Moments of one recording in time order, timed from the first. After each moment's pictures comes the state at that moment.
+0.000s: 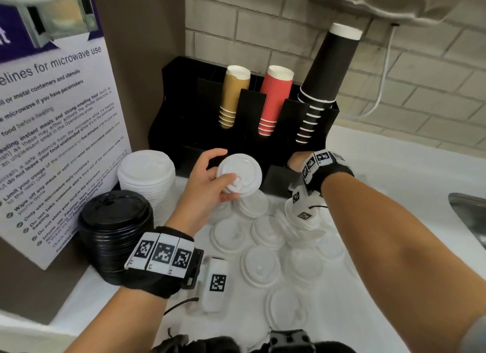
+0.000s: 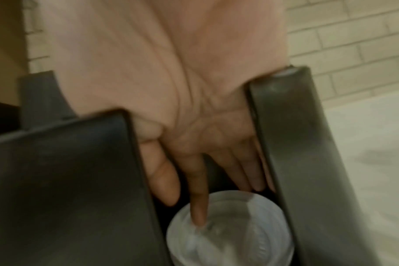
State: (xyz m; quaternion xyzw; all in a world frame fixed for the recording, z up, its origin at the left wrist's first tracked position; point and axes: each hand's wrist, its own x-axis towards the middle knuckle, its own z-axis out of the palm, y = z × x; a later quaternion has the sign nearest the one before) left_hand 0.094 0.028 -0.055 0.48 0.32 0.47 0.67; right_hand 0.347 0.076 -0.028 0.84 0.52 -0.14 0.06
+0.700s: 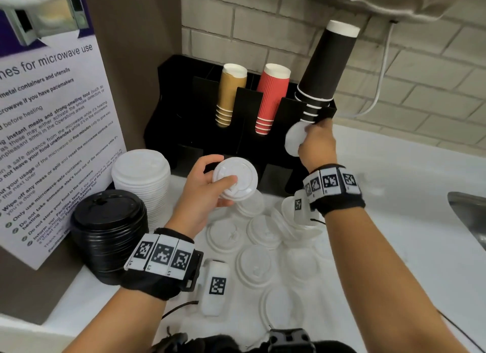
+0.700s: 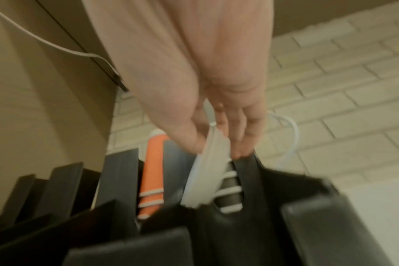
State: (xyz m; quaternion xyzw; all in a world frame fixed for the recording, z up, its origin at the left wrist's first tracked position) left_hand 0.100 0.023 -0.058 0.48 0.36 0.47 0.65; right_hand 0.334 0.043 0.004 0.83 0.47 0.00 -0.32
